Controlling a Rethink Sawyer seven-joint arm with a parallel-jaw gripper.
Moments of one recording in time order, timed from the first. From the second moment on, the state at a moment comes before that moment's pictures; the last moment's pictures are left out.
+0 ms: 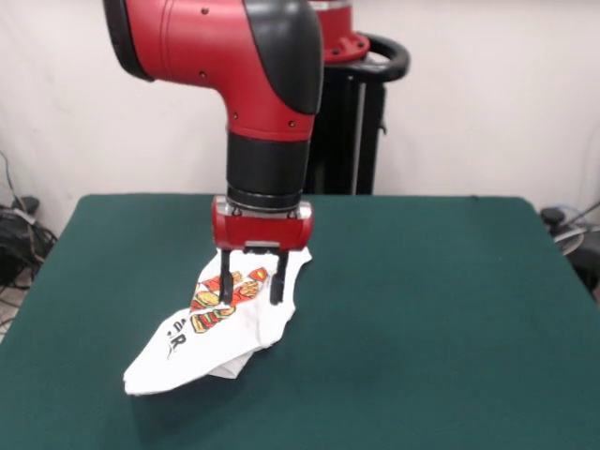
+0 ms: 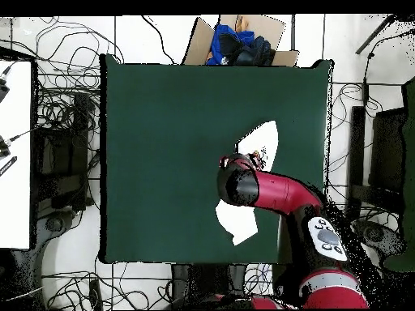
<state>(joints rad) -0.44 -0.58 0.07 1.77 -0.19 0.15 1.37</state>
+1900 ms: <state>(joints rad) -0.46 -0.50 0.15 1.85 -0.19 0.15 1.37</state>
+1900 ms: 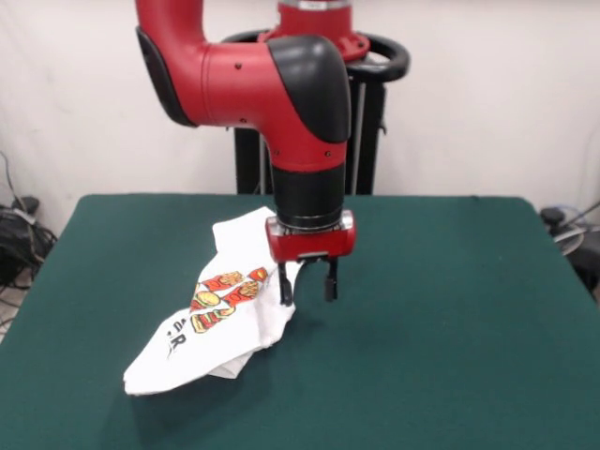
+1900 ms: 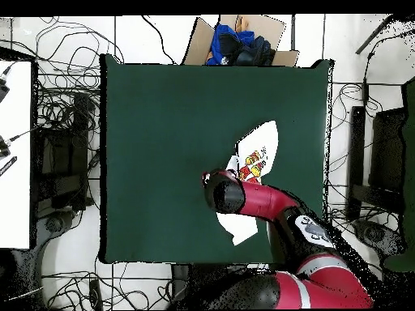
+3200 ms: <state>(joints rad) -0.44 -0.43 0.09 1.84 -0.21 0.15 1.37</state>
